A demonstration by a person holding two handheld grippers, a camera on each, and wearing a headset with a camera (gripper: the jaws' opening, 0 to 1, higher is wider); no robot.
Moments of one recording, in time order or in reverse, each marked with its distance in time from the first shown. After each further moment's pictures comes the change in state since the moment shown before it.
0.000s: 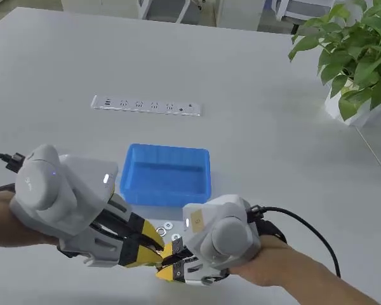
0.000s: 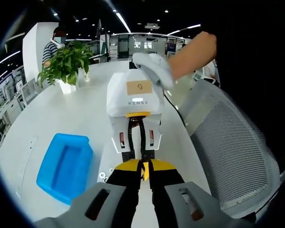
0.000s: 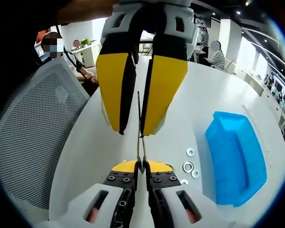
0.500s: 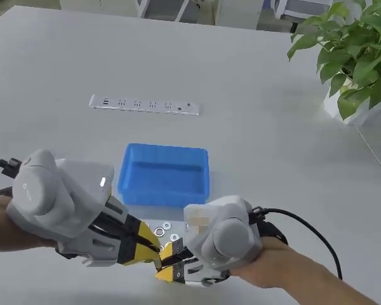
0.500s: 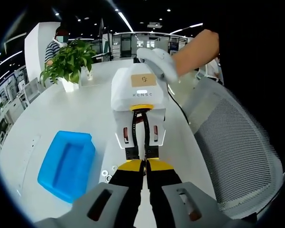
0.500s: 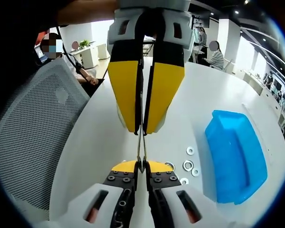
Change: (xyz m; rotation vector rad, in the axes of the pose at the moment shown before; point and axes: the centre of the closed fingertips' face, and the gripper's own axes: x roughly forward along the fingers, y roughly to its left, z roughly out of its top) left arm 0.002 0.007 -0.008 -0.002 0.009 0.030; right arm -0.001 0.000 -0.002 0.009 -0.008 -0.004
